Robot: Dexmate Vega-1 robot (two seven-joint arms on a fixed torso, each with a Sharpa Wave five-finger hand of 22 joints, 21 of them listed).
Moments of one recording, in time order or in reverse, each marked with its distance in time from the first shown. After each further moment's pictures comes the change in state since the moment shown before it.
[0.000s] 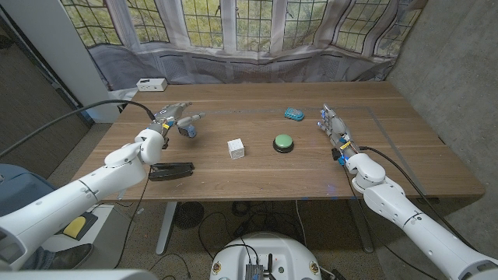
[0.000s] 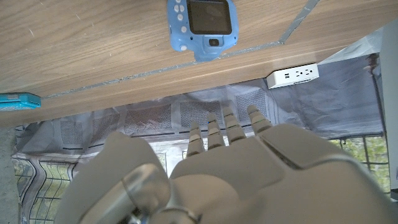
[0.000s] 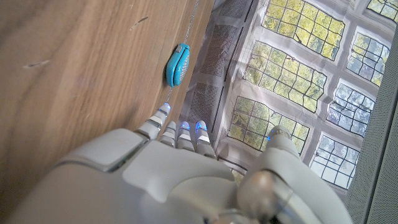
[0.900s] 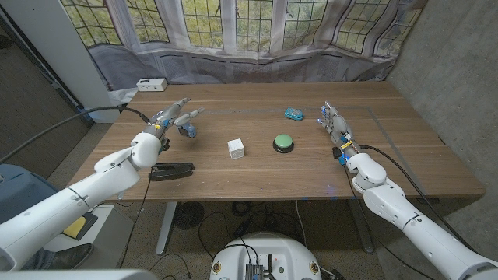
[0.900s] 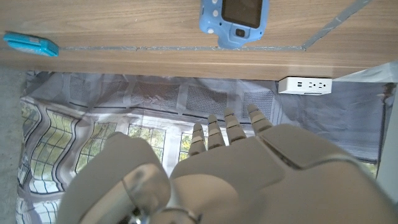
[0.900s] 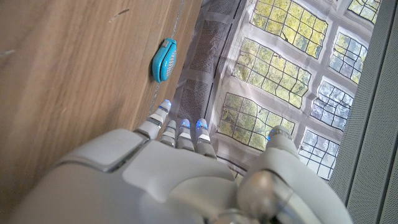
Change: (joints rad) left arm 0.117 -0.009 -0.135 -0.028 -0.212 -0.168 0.084; left_hand 0.000 0.000 0.000 0.000 -0.008 0.018 0.042 0.027 0.000 -0.032 0.021 -0.004 0.005 -0.006 0.011 -0.004 0.000 0.011 0.000 0.000 0.000; right arm -0.013 0.007 0.011 -0.003 -0.017 0.068 0.003; right_hand 0.000 0.000 0.000 0.000 0.000 0.018 0.018 0.000 0.000 0.025 0.011 0.004 0.000 0.021 -0.012 0.000 0.000 0.027 -0.013 0.005 0.000
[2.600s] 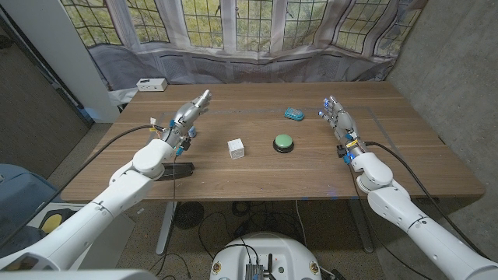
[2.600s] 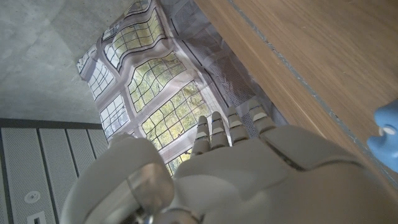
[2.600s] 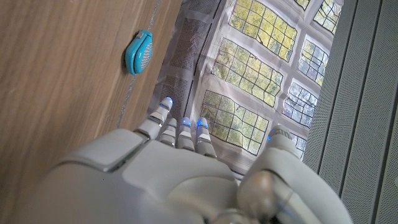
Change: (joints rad) left arm 0.002 -0.257 -0.068 0.221 -0.553 -0.553 -0.250; left_hand 0.005 0.005 0.004 0.004 0.000 0.112 0.055 0.017 0.000 0.064 0.056 0.020 -0.003 0.017 0.008 0.004 -0.003 0.071 -0.016 0.022 -0.003; right arm -0.019 -0.013 0.024 0.000 -0.016 0.111 0.057; right_hand 0.000 0.000 0.003 -0.003 0.000 0.029 -0.015 0.005 0.000 0.048 -0.012 0.004 0.000 0.039 -0.012 0.008 -0.002 0.040 -0.011 0.007 0.000
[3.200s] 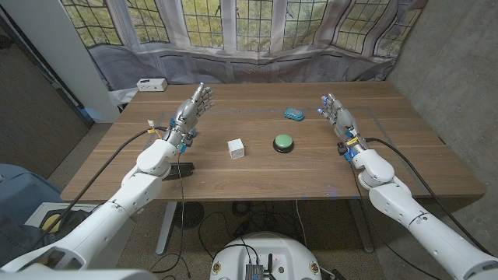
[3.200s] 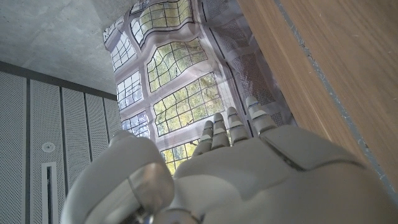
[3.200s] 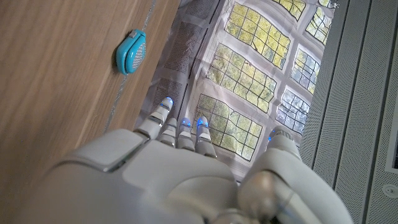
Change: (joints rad) left arm -0.052 -0.098 0.009 0.145 -0.164 -0.154 -0.145; left_hand 0.009 -0.009 0.008 -0.008 0.000 -0.081 0.073 -0.030 -0.005 -0.022 0.021 -0.013 -0.005 0.002 0.006 -0.004 0.000 0.059 -0.031 0.010 -0.005; right arm 0.031 -0.011 -0.007 0.023 -0.017 0.013 0.033; right_hand -0.007 -0.007 -0.004 -0.004 0.000 -0.022 0.000 -0.008 0.000 -0.026 -0.014 -0.012 0.000 -0.009 -0.009 -0.004 -0.004 -0.001 -0.003 -0.008 0.000
